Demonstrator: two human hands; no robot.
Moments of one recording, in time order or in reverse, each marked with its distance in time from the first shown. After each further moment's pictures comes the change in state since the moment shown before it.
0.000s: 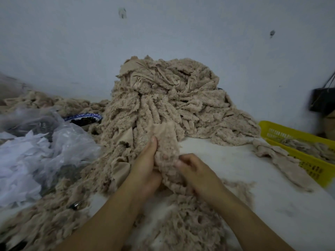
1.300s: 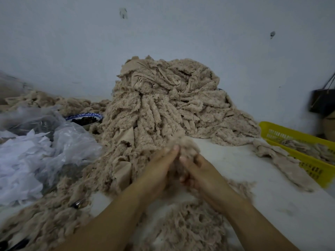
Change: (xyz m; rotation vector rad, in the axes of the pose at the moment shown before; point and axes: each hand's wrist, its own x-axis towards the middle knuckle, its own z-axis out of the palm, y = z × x) left_hand -0.005 -0.017 0.004 0.463 -0.099 0.099; right_hand 0.000 -0.006 0.000 0.449 0.023 0.089
